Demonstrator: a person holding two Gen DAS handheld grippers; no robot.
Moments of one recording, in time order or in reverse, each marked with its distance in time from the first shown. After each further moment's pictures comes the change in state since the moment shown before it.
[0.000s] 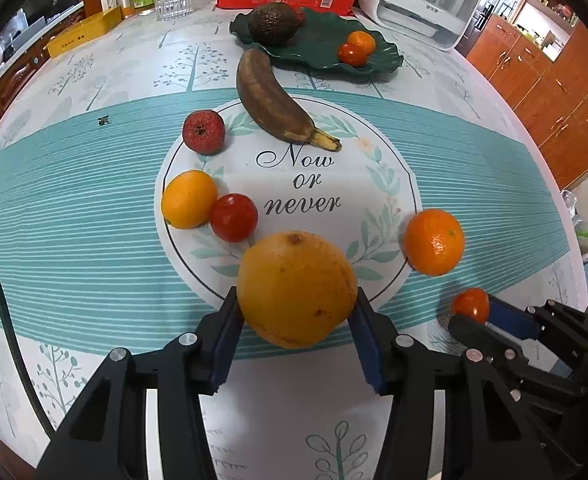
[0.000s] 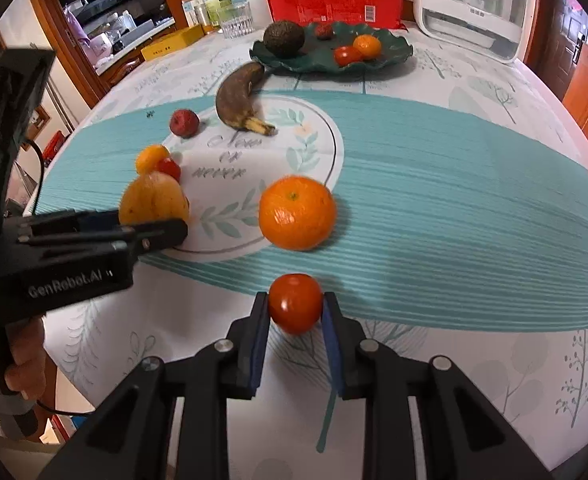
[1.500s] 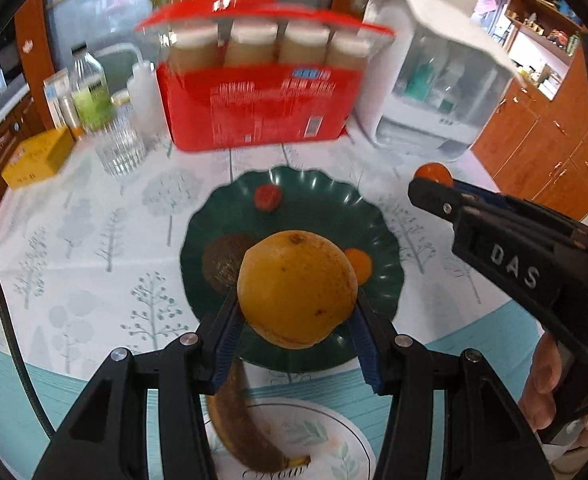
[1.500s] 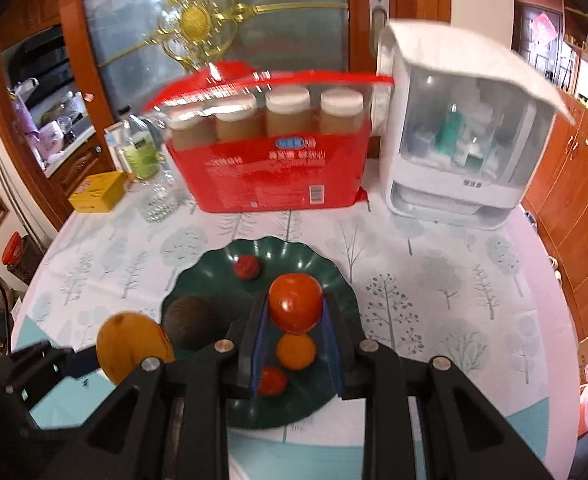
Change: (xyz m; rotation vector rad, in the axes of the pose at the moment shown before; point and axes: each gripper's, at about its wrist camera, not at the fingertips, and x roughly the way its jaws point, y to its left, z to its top) left arm 0.019 -0.026 0.267 0.042 -0.140 -0.012; right arm 0.026 -0.081 0.318 0.073 -0.203 -0.139
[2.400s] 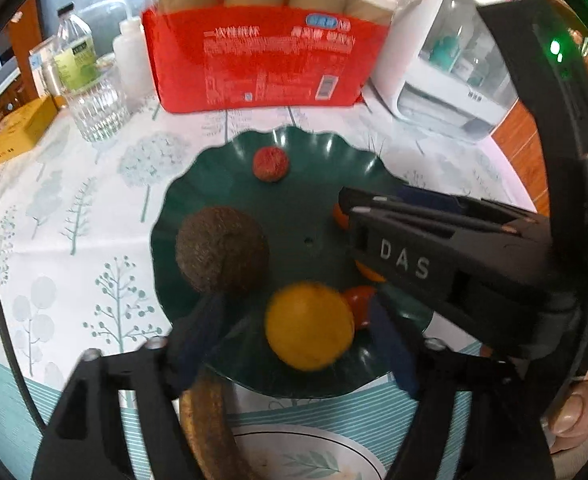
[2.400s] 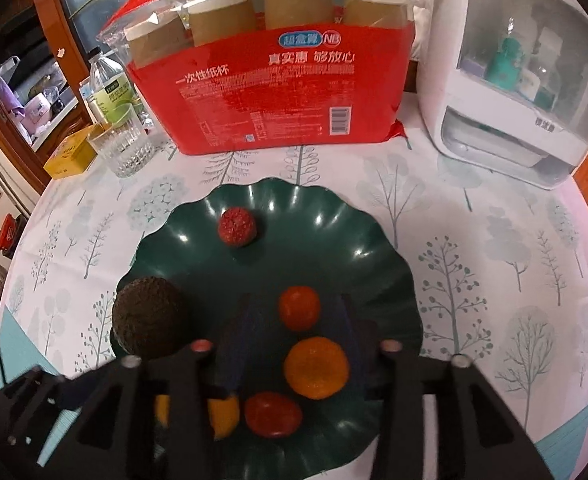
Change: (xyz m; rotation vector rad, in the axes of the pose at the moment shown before) left arm 0.055 0.009 -0.008 -0.027 0.034 -0.004; right arm 0.090 0.012 -0.011 0.000 0.133 0.037
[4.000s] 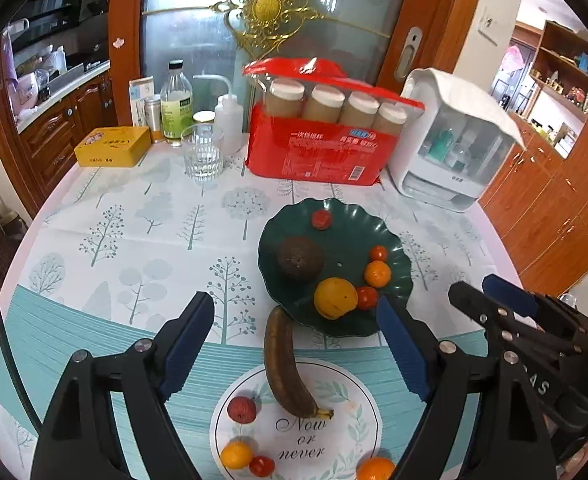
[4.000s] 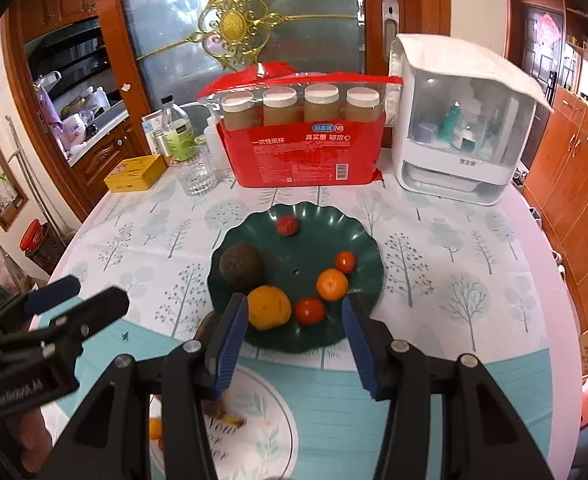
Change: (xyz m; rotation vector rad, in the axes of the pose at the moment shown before) left arm -0.180 0.036 -0.058 -0.108 -0.228 0.056; right arm -0.183 0.034 -0.080 -0.033 -0.172 0.010
